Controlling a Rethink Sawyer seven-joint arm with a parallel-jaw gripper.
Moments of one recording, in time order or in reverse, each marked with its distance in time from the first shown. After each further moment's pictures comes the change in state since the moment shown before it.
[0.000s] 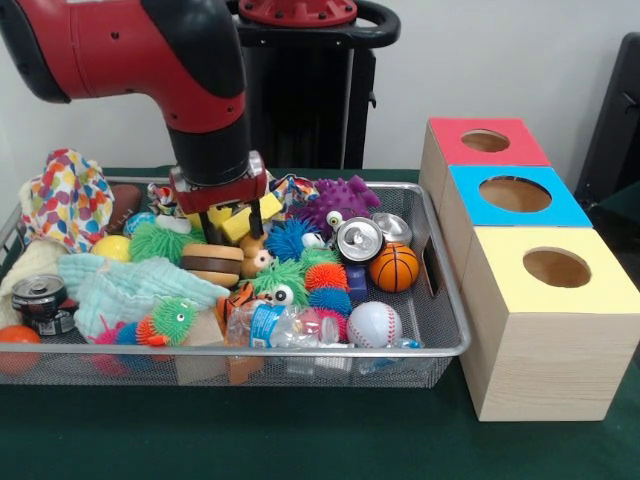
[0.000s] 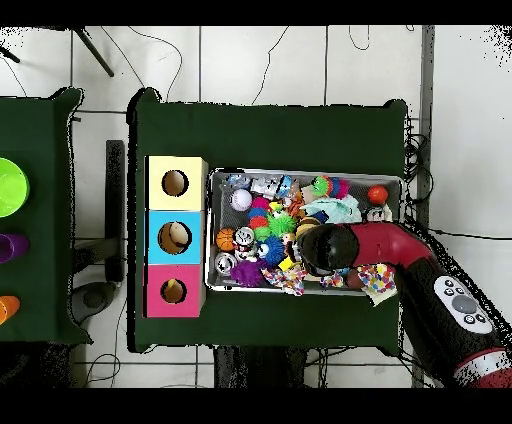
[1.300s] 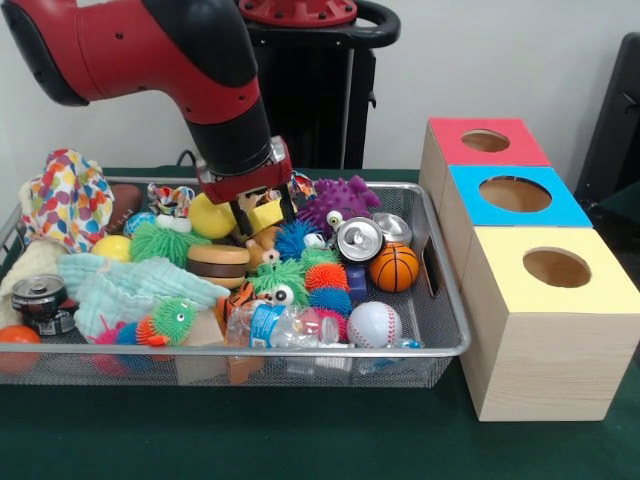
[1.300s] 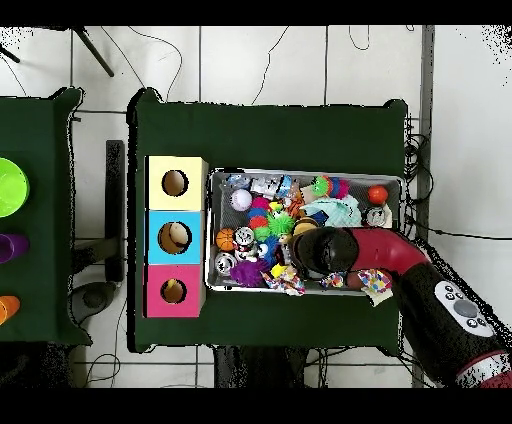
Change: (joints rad) arm -0.046 0.009 0.059 0.067 0.097 -0.002 0.000
